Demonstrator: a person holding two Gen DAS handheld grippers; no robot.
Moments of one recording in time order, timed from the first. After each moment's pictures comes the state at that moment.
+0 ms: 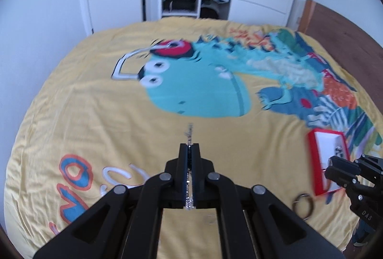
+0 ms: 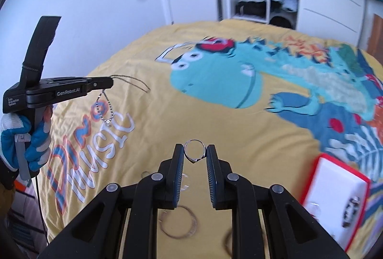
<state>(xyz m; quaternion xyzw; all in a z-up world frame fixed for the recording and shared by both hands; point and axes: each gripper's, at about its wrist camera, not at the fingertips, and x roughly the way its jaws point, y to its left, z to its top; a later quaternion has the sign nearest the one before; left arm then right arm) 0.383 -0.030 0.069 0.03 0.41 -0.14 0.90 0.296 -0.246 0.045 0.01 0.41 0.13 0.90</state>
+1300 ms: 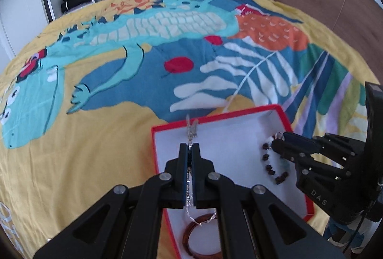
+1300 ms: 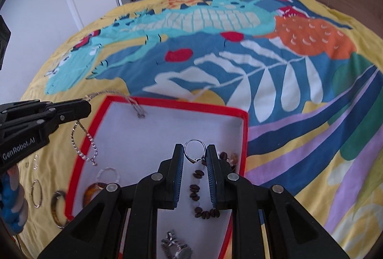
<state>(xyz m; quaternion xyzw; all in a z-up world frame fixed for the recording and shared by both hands) 0.359 -0.436 -0.050 0.12 0.46 -0.30 0.83 0.281 -0.565 -0.080 0.10 0.47 -0.07 0.88</state>
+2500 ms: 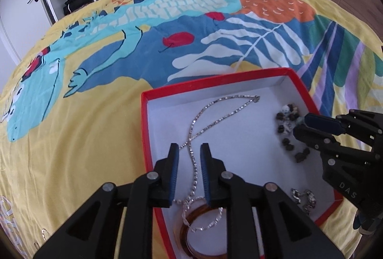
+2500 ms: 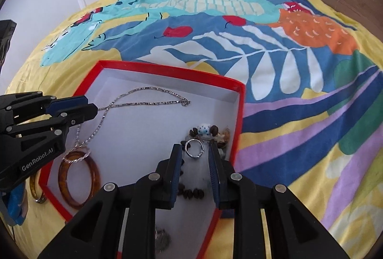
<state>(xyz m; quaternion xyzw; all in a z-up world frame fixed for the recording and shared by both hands) 0.331 -0.440 -0.085 0.17 0.45 -0.27 0.83 0.262 -0.565 -0.098 0.05 0.49 -0.06 0.87</state>
